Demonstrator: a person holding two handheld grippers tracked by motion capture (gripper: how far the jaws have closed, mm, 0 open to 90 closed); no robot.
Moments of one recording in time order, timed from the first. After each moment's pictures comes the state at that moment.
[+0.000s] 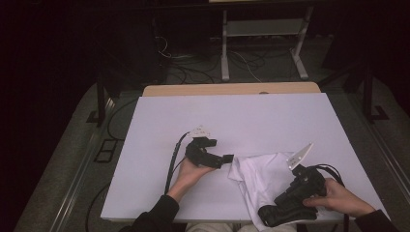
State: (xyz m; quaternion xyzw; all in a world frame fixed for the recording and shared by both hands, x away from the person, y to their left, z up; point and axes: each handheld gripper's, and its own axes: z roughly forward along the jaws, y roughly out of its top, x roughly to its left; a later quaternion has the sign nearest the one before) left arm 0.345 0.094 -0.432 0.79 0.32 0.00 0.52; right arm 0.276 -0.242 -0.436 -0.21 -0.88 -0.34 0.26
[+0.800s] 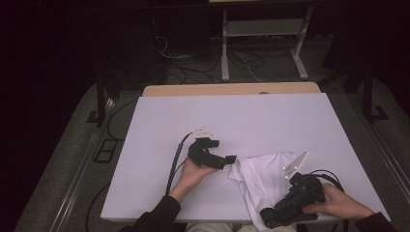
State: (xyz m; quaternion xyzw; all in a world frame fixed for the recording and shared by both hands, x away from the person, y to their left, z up) left arm 0.344 0.087 -0.433 0.79 0.32 -0.01 0.53; right arm 0.262 -0.235 -0.444 -0.19 -0.91 -0.30 0.23
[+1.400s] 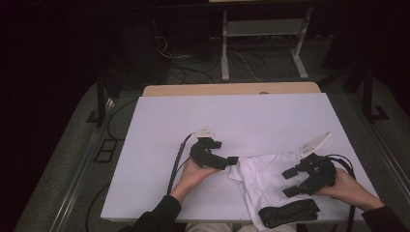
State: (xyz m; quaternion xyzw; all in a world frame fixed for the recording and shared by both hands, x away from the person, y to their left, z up) left arm 0.344 0.082 -0.432 0.79 0.32 -0.03 0.52; right arm 0.289 -0.265 -0.405 -0.23 -0.88 -0.38 0.15
